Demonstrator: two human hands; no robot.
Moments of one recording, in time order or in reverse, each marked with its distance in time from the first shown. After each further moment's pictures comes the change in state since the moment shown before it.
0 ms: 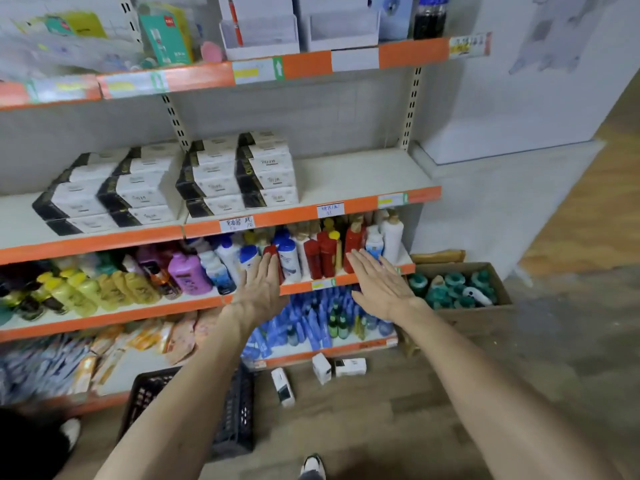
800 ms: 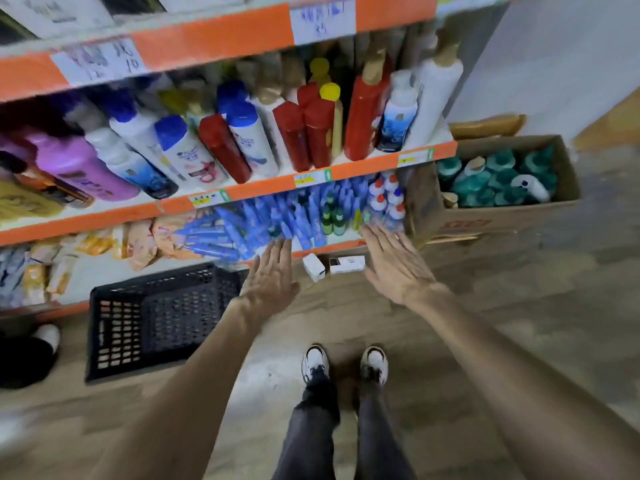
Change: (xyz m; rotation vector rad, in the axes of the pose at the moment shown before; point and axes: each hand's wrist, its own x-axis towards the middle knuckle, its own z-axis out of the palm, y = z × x) left_hand 0.116 -0.007 0.284 -0.087 -0.324 0.080; right_hand 0.061 0.055 0.272 0.059 -0.221 0.089
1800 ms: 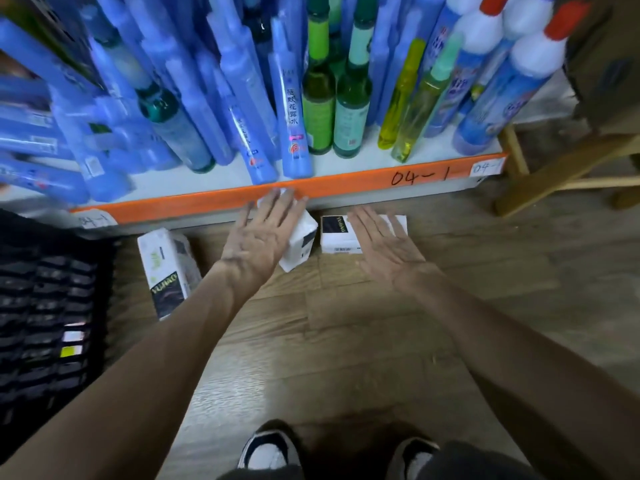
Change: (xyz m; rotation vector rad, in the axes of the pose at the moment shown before) left_hand 0.384 -0.113 0.520 0.434 0.300 0.157; right_hand 0.270 0.108 0.642 -0.228 -0.034 -0.099
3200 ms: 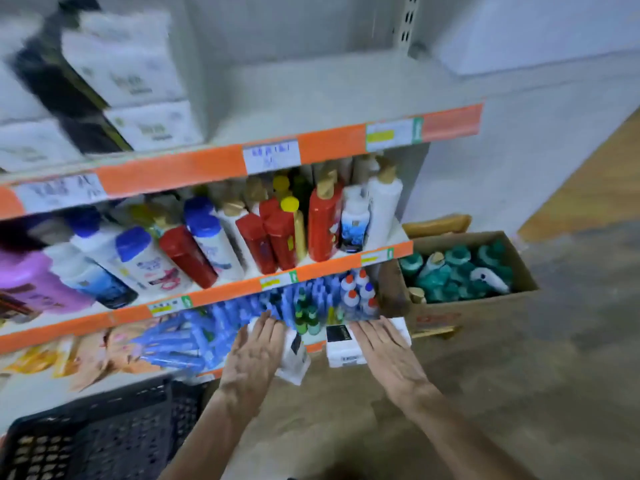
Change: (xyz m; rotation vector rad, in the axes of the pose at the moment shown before) left_hand -0.140 -0.063 -0.619 -0.129 0.185 -0.035; right_hand -0.267 0.070 -0.573 0.034 0.396 0.094
